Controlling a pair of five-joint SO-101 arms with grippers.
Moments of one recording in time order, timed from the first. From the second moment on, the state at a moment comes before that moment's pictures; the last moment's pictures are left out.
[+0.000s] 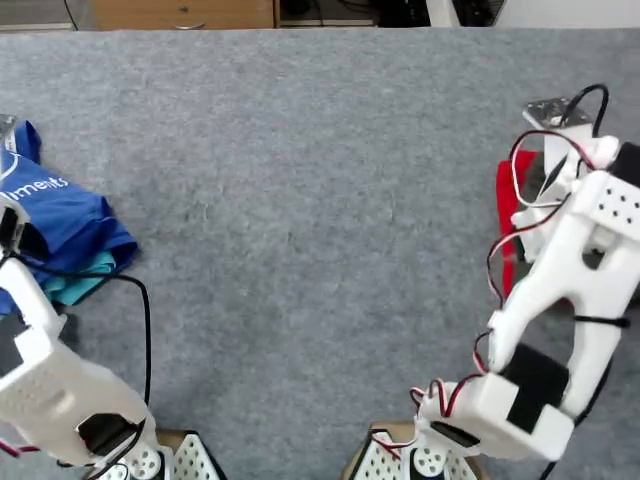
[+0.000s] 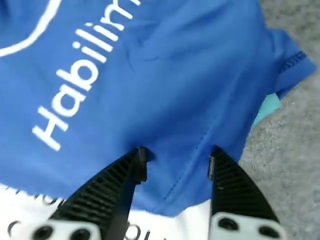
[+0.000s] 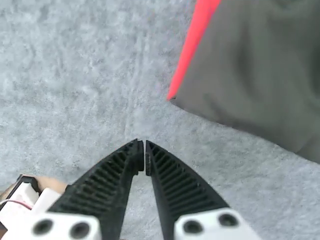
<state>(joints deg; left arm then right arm) -43.6 14.5 -11.6 84.8 -56.9 27.5 -3.5 -4.6 101.3 33.3</state>
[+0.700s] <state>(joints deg) -30.4 -4.7 -28.4 84.5 -37.1 27.5 -15.3 -3.3 101.3 30.5</state>
